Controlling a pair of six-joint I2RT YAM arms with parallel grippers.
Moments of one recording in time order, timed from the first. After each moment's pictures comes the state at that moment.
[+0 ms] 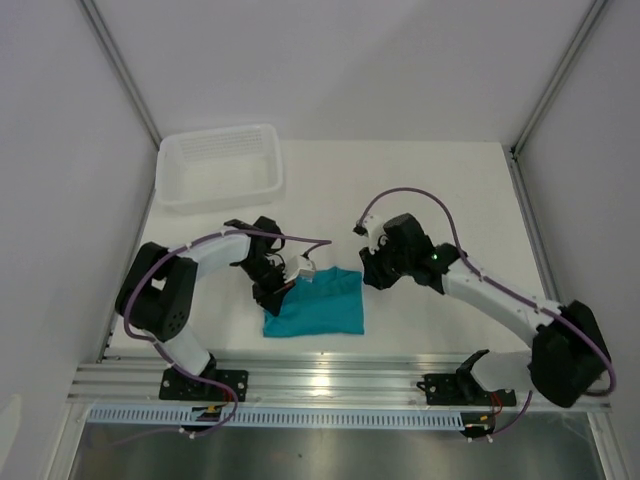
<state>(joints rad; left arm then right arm) -0.44 1.66 0.96 -0.94 0.58 0.83 0.66 1.39 0.95 -0.50 -0.30 -0.11</state>
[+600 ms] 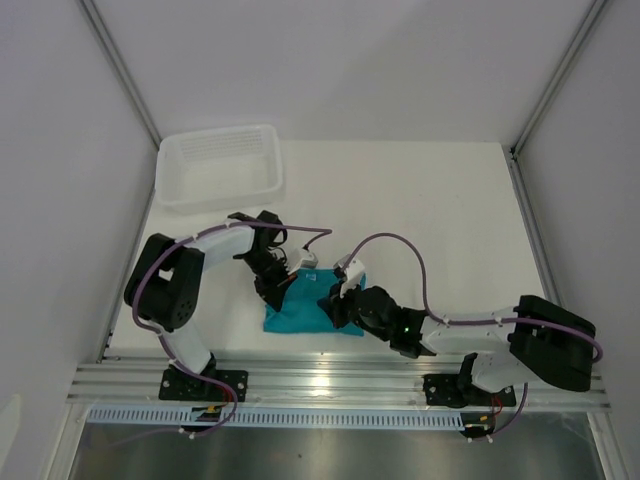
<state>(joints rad) -0.42 1.74 1.04 -0.97 0.57 0.73 1.17 1.32 0.49 0.49 0.25 0.41</state>
